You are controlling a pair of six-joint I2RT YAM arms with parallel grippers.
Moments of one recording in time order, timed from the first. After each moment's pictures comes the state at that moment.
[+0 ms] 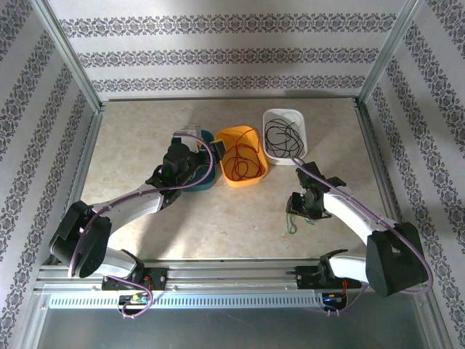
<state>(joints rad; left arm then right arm) -0.53 1.42 0.77 0.47 -0.08 -0.44 0.29 1.26 0.68 -0.80 -0.08 0.55</state>
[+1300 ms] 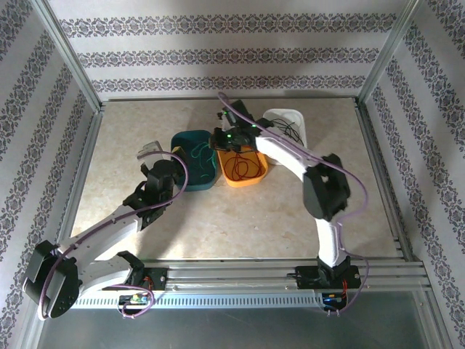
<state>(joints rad) -0.54 1.08 0.61 0.07 -0.71 -0.60 0.62 2.16 1.85 -0.55 -0.40 0.63</state>
